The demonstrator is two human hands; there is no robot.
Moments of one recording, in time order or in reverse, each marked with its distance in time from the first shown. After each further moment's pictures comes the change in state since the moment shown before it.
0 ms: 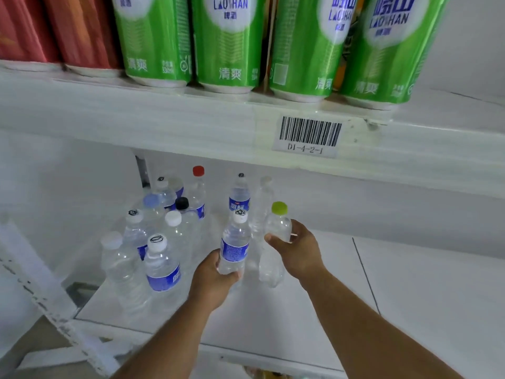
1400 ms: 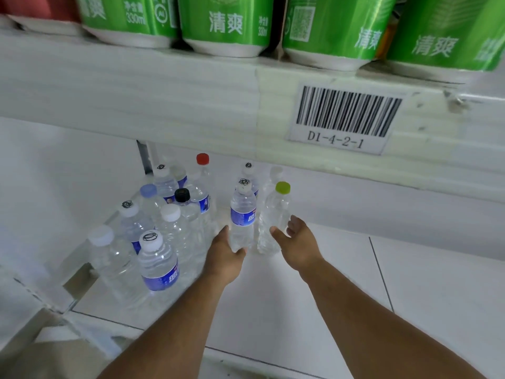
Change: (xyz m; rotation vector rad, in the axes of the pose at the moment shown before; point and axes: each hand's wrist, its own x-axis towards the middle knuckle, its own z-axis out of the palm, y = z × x) left_hand 0.059 0.007 0.023 0.137 0.046 -0.017; right_hand 0.048 0.026 0.024 -0.125 -0.142 0.112
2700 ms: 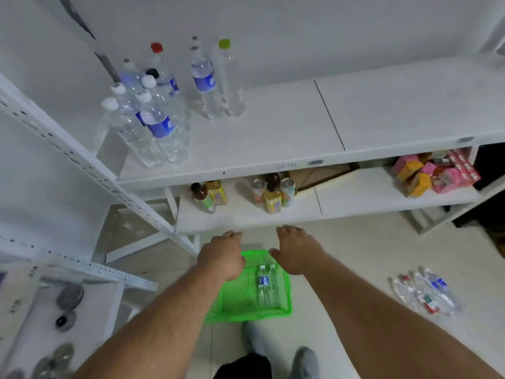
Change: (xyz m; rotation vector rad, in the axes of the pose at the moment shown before) left_hand -0.380 -0.103 -0.045 1.007 -0.607 0.180; right_hand -0.411 0.159 0.031 -0.798 -0.371 0.092
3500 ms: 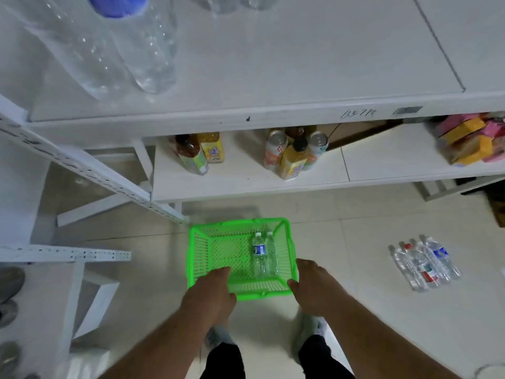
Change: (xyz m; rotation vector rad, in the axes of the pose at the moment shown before) left_hand 0.110 -0.138 0.185 -0.227 -0.380 -0.097; right_hand 0.099 -0.008 0.178 0.129 -0.313 0.323
